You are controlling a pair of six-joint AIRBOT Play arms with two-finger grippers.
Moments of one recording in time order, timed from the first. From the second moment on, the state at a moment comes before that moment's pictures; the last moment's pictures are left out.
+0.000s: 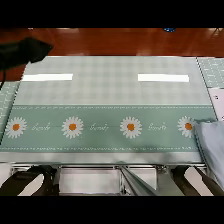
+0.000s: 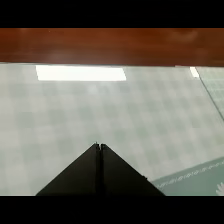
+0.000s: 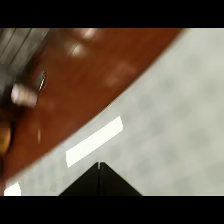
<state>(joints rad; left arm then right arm) -0.08 -1.01 1.30 0.92 -0.91 -1.37 -0.57 -0.98 1.31 -0.69 1.17 1.50</state>
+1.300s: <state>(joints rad) -0.18 -1.38 1.40 1.28 -1.11 -1.54 0.14 -1.42 1.41 -1.59 1.26 1.73</state>
